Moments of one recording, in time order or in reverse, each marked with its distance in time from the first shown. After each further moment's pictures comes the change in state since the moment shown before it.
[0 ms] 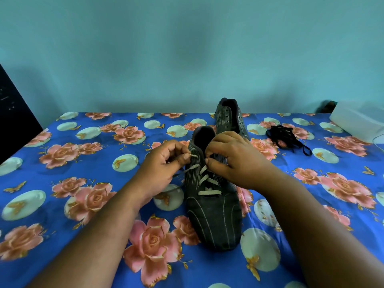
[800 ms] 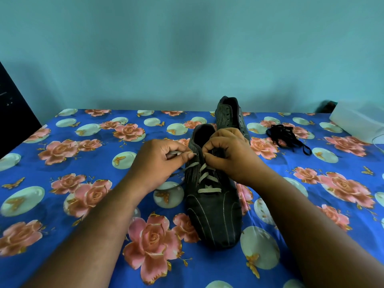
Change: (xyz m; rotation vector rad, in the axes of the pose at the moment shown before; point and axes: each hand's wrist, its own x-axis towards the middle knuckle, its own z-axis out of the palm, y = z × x) left_hand 0.000 0.014 -0.009 0.306 0.057 0.134; right_hand 0.005 -0.003 0.013 0.259 0.092 0.132
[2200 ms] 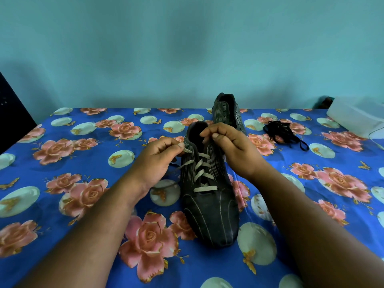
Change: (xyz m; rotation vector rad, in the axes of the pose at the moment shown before) left_hand 0.002 -0.004 0.010 -0.324 -0.024 -0.266; right_hand 0.001 0.004 -0.004 0.479 0.026 0.040
